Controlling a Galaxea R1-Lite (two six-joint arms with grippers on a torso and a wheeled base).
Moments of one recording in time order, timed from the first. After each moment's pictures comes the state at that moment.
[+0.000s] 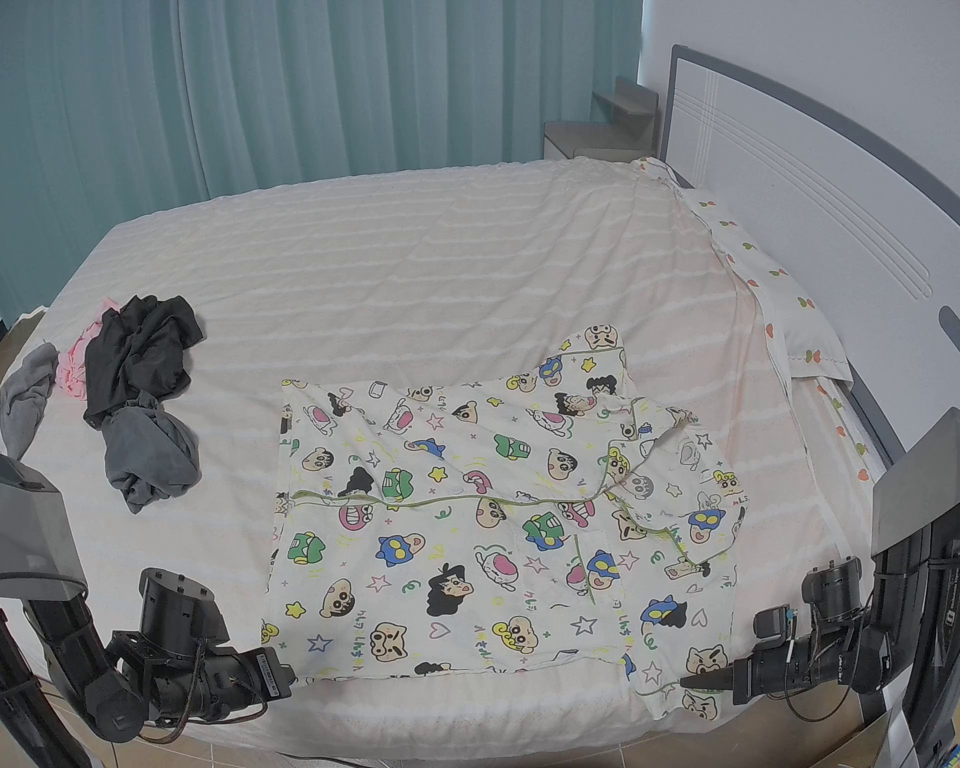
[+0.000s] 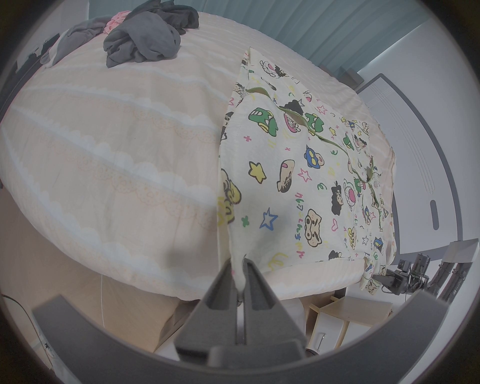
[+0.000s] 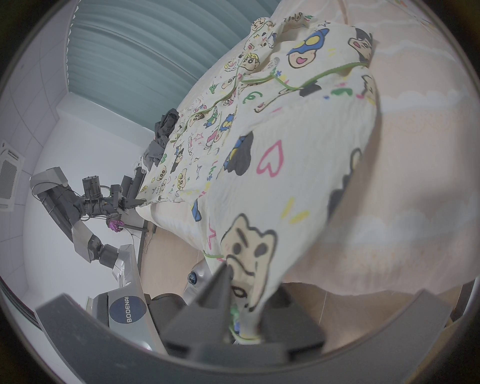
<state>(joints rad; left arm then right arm) -0.32 1.92 -0.02 -1.02 -0.07 -0.67 0.13 2.30 -0.02 -1.35 0.68 0.11</state>
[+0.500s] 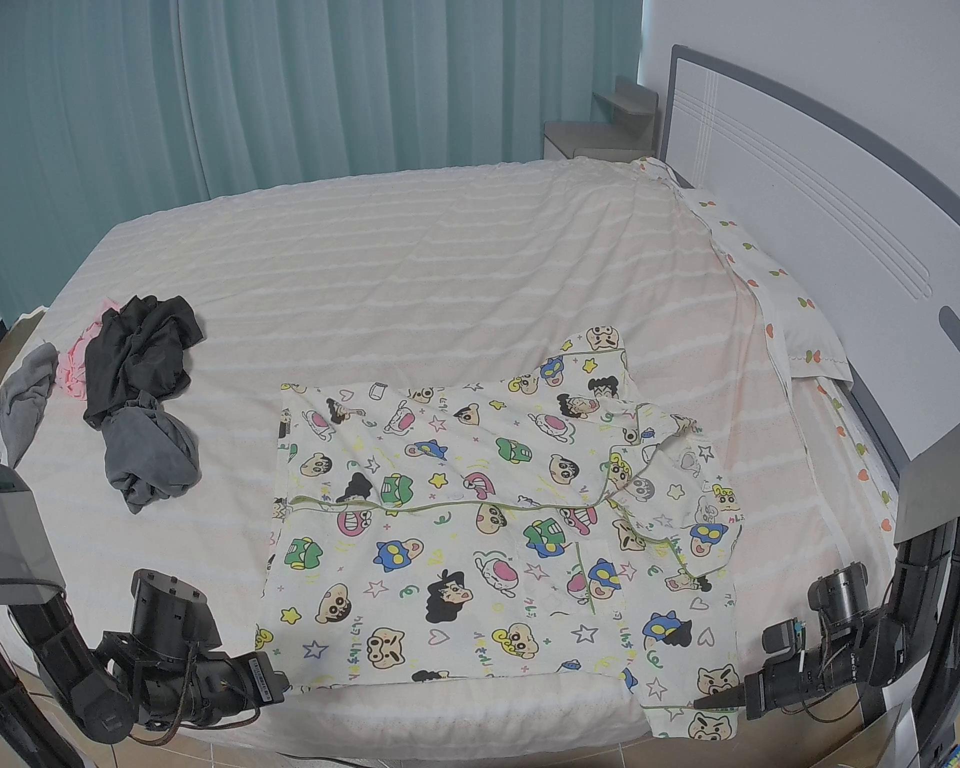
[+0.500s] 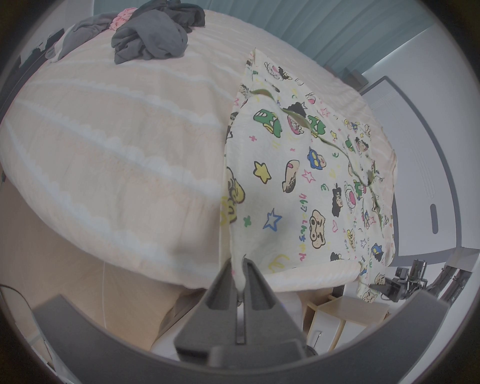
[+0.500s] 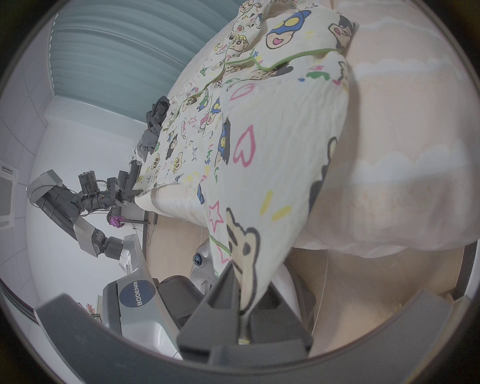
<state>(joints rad) -0.32 1.85 -0.02 -0.92 -0.07 -0.70 0.11 2.20 -0.02 -1.07 0.68 0.05</state>
